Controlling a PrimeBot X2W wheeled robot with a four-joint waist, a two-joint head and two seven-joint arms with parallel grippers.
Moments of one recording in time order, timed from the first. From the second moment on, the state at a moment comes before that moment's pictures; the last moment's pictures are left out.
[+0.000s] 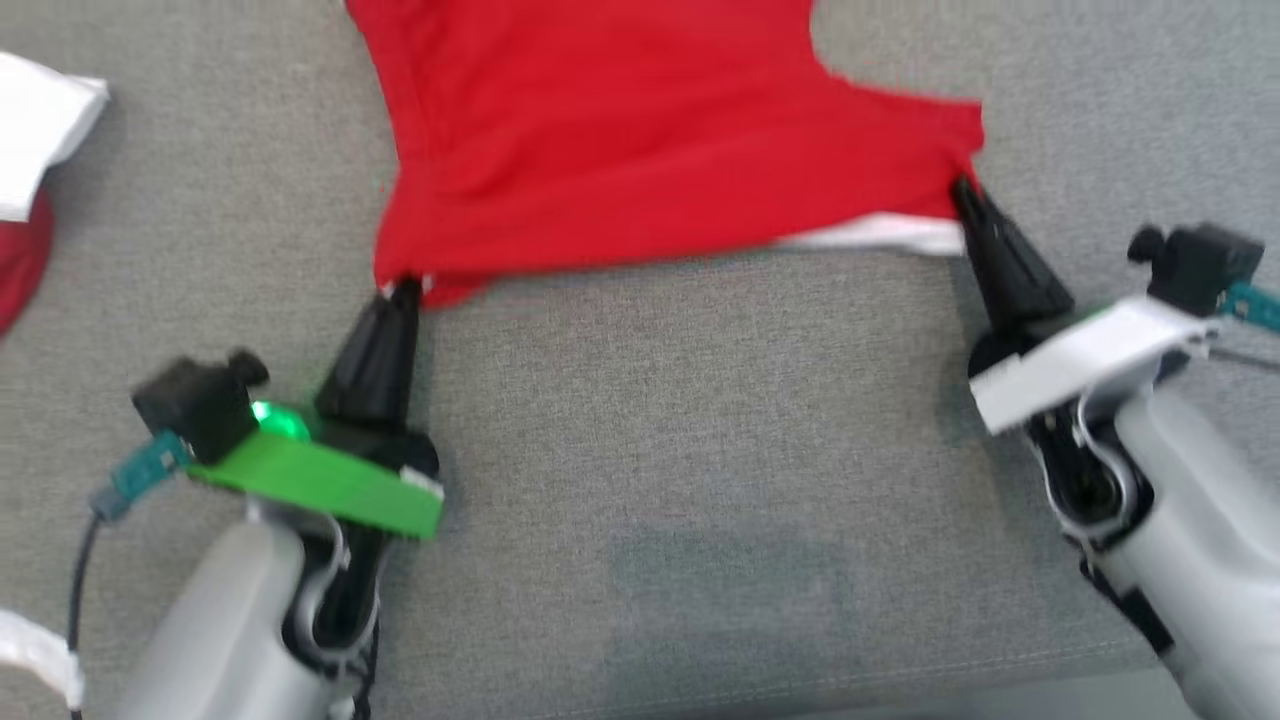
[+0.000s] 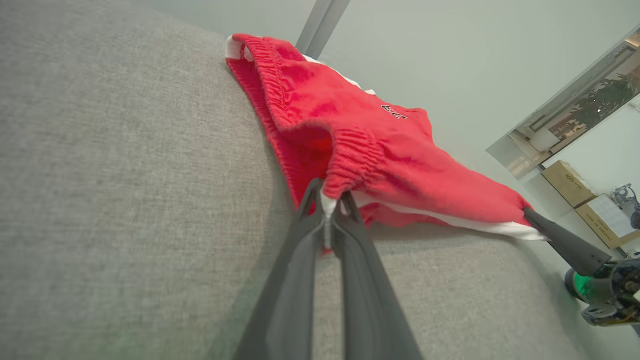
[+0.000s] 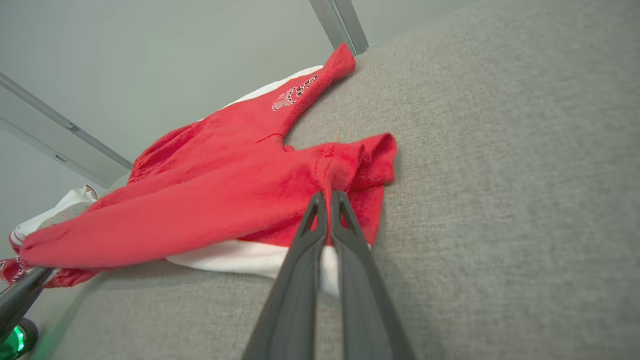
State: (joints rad) left arm -0.44 0.32 -0.46 0.19 -0.85 -0.13 -0.26; right arm -0.58 -0.40 0.47 0.32 0.94 0.13 -0.26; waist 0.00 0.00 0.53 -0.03
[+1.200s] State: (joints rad) left arm -0.01 0.27 -0.40 -0.10 -0.86 -0.10 -0.10; right arm -0.26 -0.35 0.31 0.09 0.78 0.13 -0.07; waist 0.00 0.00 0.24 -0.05
